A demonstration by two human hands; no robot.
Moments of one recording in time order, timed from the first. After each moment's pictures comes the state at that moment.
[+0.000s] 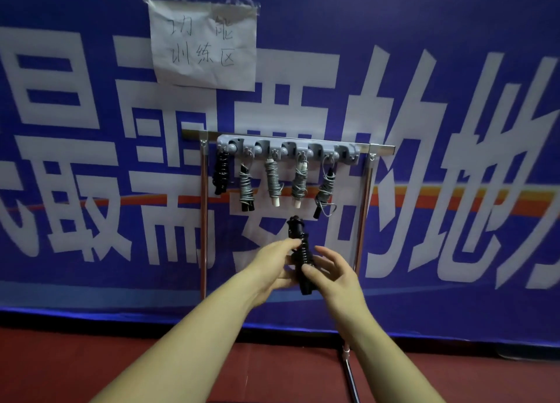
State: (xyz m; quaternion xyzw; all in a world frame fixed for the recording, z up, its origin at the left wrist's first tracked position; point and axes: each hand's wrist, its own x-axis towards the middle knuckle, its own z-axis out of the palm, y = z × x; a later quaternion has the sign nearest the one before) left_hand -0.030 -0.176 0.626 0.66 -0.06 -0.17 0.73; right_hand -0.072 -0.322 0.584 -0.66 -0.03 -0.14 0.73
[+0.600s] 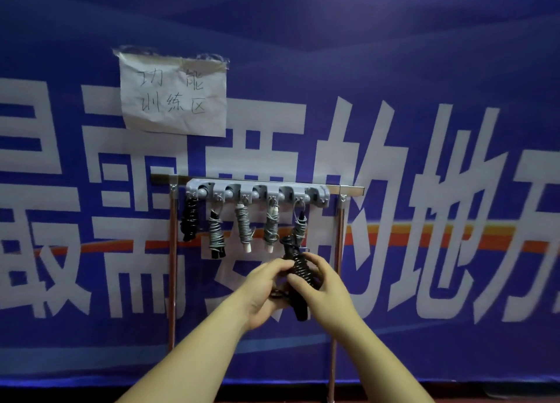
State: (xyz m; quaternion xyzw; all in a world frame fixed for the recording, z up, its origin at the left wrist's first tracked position) left_hand 0.015 -0.227 0.666 0.55 -0.13 -0.19 0.80; right_hand -0.041 -0.369 0.662 -0.80 -0.06 -0.20 0.57
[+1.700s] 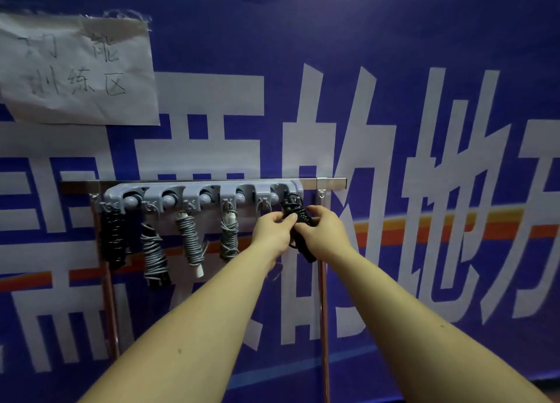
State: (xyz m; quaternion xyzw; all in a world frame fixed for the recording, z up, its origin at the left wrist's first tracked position) left_hand 0.201 -0.373 0.699 0.74 -0.13 0.04 0.66; right_hand 0.148 -0.484 0.708 -0.83 0.04 -0.28 0.48
